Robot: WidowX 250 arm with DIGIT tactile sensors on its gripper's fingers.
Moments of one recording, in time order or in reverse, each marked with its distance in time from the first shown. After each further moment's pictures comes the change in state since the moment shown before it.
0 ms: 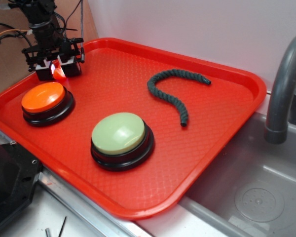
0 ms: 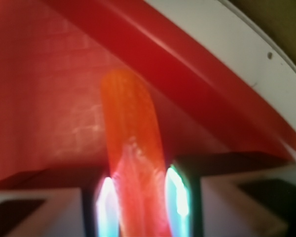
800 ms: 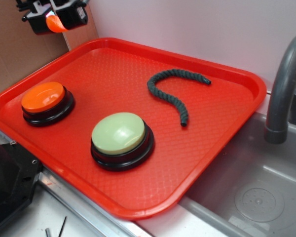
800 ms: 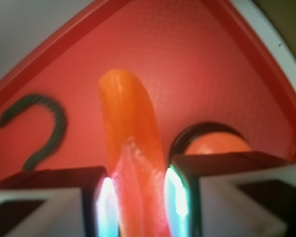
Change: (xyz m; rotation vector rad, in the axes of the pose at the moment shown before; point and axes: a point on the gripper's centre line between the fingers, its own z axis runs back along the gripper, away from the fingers) arm -0.090 -0.056 0.132 -0.189 -0.003 -0.292
